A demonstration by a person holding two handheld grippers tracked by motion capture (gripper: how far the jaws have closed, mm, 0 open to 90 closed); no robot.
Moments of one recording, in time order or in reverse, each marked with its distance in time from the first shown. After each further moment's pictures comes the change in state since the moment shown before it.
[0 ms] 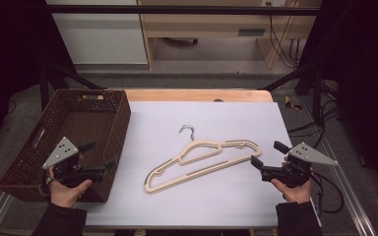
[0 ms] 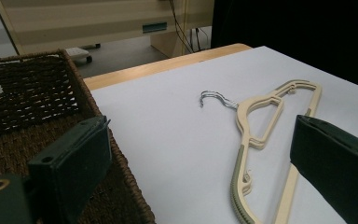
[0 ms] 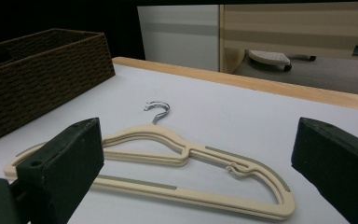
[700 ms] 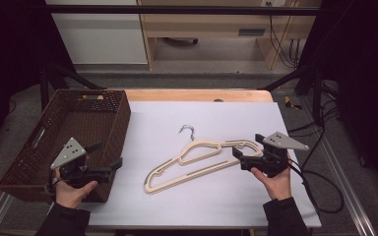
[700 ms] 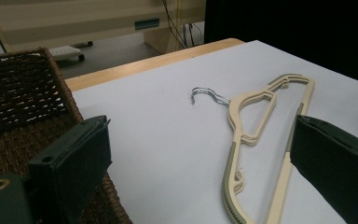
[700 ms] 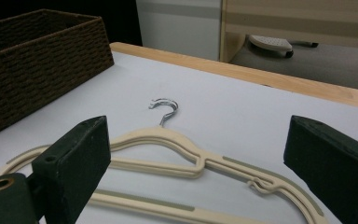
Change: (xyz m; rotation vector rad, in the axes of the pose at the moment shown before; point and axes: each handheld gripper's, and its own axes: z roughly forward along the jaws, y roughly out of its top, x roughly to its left) left arm -0.008 -0.001 0.009 0.018 -0.025 0.021; right arm 0.031 0.022 0.048 0.085 -0.023 -0.015
